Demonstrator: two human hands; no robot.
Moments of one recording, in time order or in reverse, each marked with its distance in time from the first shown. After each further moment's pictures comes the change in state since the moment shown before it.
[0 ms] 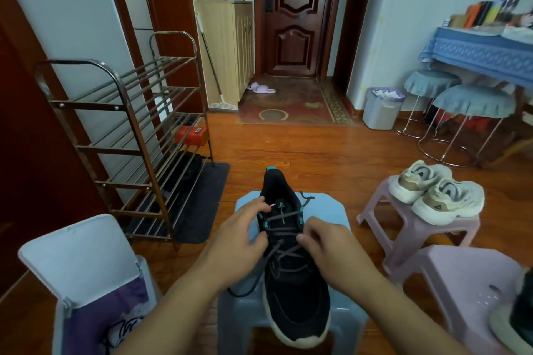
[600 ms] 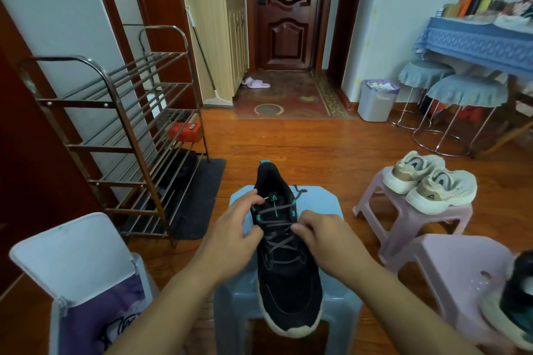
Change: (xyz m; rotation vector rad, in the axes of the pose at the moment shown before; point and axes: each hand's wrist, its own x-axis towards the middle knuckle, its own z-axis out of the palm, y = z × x) left_hand 0.001 0.007 0.004 -0.009 0.030 0.000; right_hand 0.005 0.005 -0.003 -0.094 -0.047 0.031
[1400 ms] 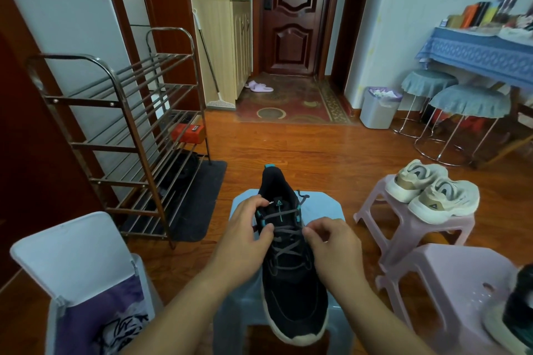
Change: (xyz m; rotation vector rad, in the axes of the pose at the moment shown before) left_hand 0.003 0.007 0.018 -0.165 0.114 -0.030; right_hand -0.008 -0.008 0.022 0.302 0.314 0.263
